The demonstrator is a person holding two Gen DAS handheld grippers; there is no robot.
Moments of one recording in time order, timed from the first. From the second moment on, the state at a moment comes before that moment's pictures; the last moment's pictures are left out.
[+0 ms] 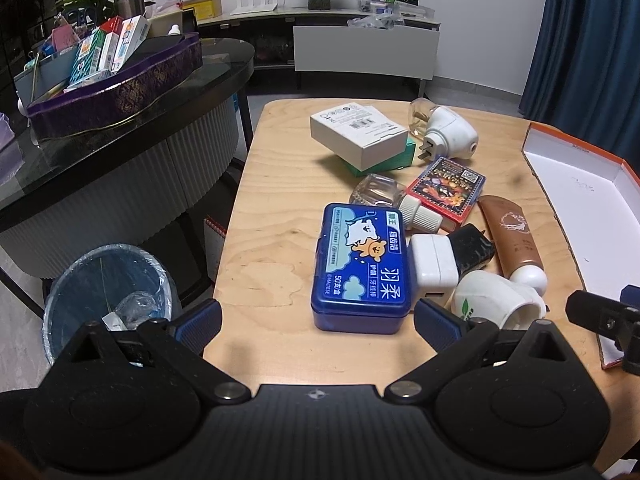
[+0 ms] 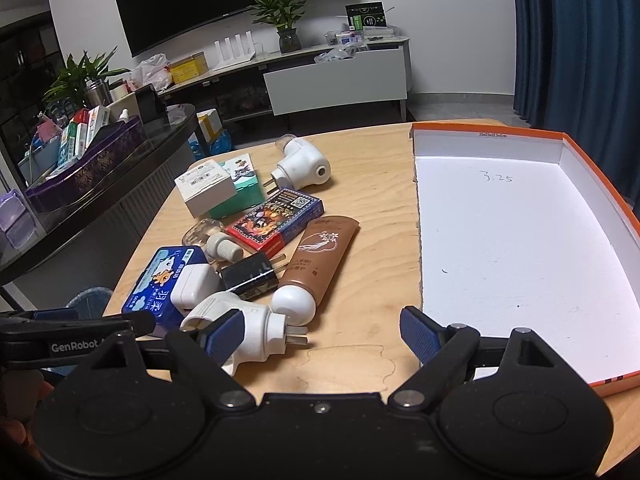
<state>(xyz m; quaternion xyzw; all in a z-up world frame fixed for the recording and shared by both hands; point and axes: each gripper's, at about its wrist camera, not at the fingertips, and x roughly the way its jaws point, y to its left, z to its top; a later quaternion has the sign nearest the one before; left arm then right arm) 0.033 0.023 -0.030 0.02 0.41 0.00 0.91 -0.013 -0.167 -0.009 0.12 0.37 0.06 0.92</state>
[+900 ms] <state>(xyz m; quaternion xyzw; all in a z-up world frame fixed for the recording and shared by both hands) 0.044 0.023 -0.036 0.02 0.41 0.00 0.91 -0.010 -0.168 -0.011 0.13 0.37 0.06 0.92</state>
